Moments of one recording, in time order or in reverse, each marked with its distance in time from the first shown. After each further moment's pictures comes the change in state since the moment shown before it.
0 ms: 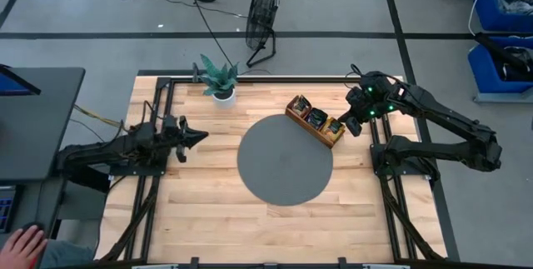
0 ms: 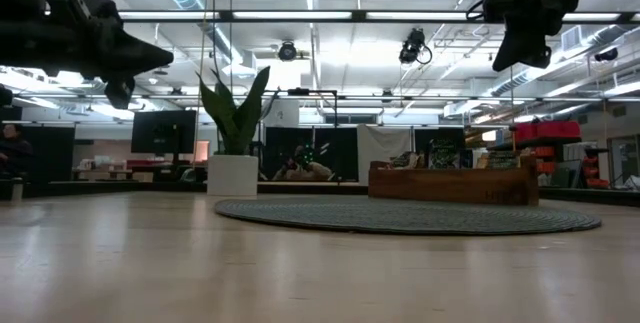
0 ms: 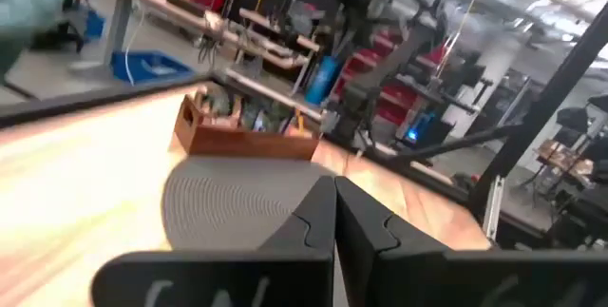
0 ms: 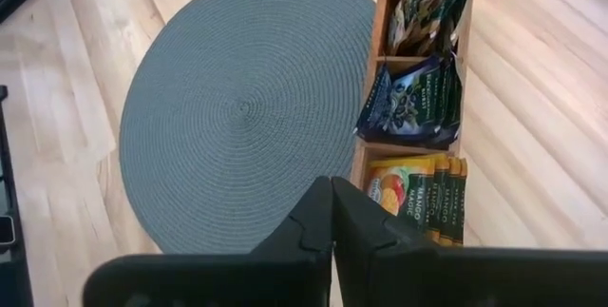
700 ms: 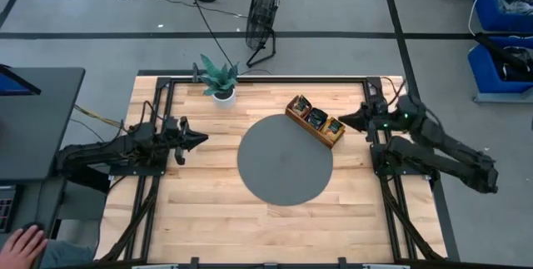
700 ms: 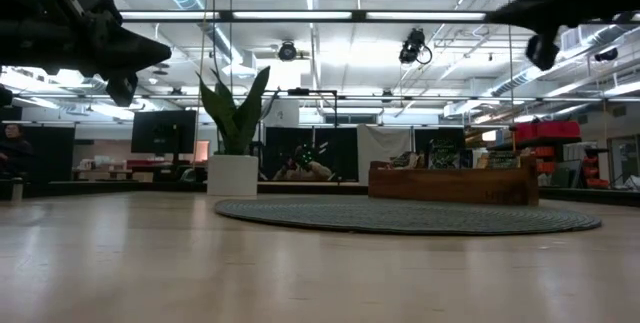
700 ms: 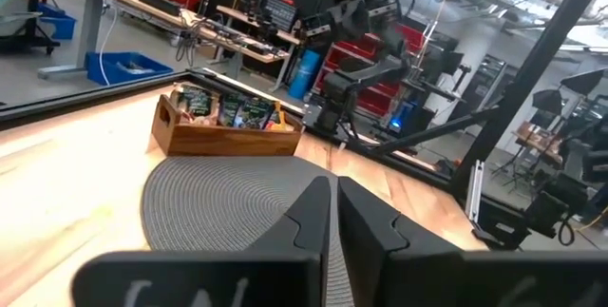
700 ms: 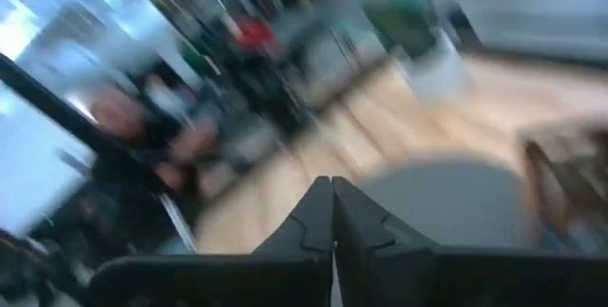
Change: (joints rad) left arm 0.000 0.016 -0.002 0.033 0.064 0.031; right arm 0.039 -0.524 -0.417 0.600 -0.121 0.434
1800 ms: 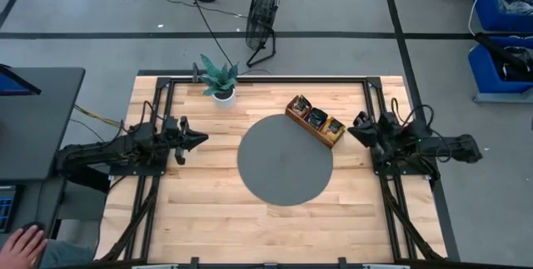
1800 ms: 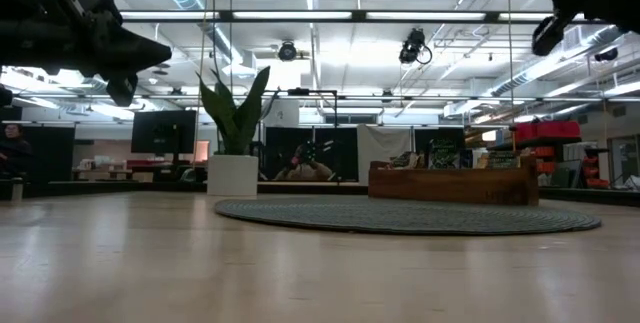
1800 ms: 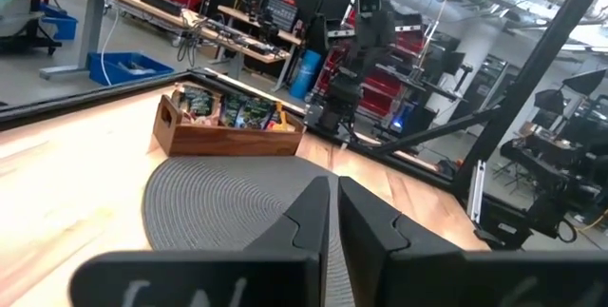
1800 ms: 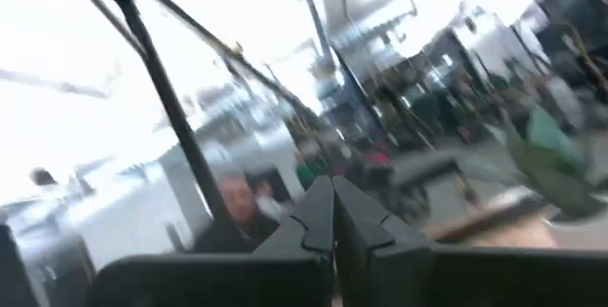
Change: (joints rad) left arm 0.000 0.004 0.000 0.006 -0.003 0.002; right arm 0.564 -0.340 -0.397 0.690 0.469 -0.092
